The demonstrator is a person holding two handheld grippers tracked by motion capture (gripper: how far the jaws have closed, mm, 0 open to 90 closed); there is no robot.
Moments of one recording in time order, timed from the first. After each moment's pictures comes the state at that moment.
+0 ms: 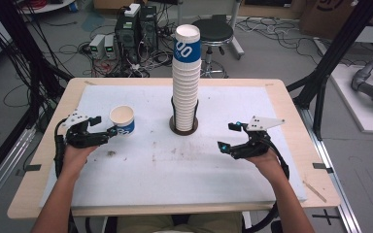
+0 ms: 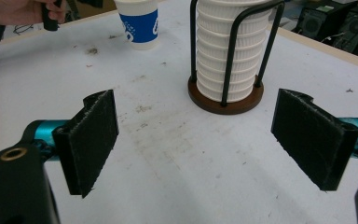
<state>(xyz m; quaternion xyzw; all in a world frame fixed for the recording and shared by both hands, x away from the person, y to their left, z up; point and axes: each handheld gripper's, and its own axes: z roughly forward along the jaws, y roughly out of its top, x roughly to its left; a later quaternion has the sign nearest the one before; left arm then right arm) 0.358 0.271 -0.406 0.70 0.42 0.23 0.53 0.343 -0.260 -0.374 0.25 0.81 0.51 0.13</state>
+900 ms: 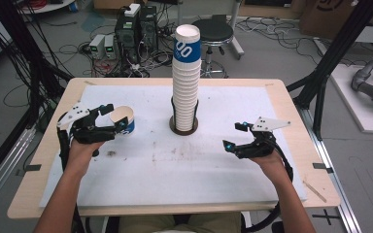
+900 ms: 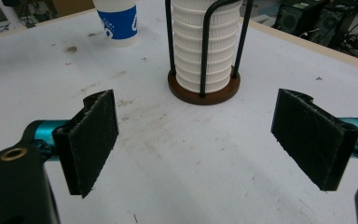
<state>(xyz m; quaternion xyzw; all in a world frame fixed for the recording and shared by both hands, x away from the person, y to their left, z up) 0.344 0.233 -0.361 0.67 0.32 0.22 0.63 0.341 -0.273 -0.376 0.28 0.80 0.51 0.15</state>
